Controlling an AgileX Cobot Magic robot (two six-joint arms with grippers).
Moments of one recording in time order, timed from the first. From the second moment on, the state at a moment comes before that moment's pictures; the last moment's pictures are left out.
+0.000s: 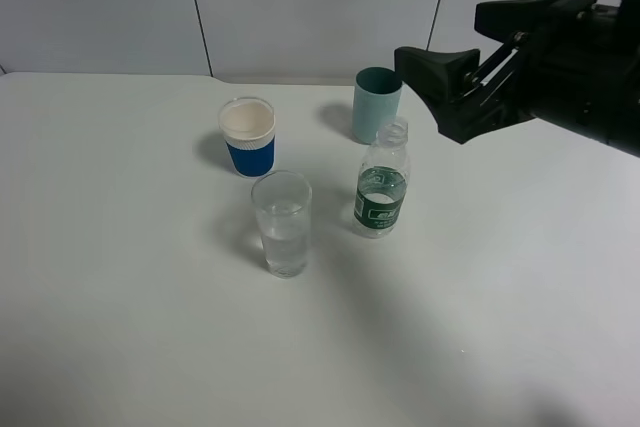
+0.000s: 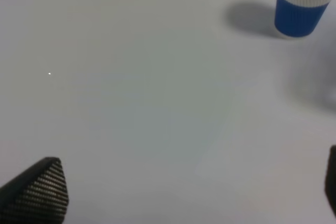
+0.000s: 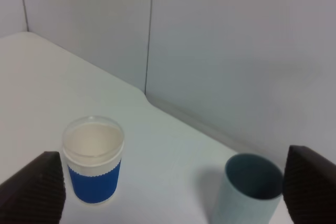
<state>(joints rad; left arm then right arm) 0.00 -0.01 -0.51 -0.07 1.06 0.12 0.64 1.00 -0.45 0.10 -0.34 -0.27</state>
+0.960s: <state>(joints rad) 0.00 -0.01 -0.51 -0.07 1.06 0.12 0.27 0.57 -0.50 0.05 0.11 -0.26</state>
